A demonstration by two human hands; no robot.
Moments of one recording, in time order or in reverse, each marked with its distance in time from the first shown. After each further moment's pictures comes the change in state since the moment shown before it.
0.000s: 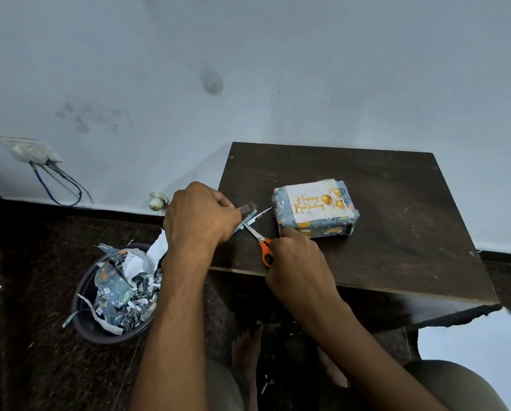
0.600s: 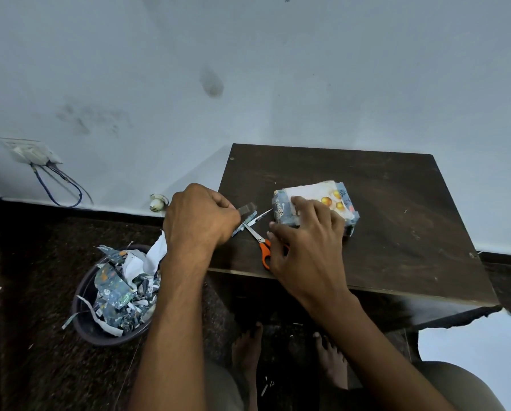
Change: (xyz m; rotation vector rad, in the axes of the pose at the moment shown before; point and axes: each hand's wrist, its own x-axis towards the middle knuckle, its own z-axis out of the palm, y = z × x) left_hand 0.001 -0.001 0.000 -0.029 0.003 -0.009; right_hand 0.010 0.023 0.011 -0.056 0.367 -0.028
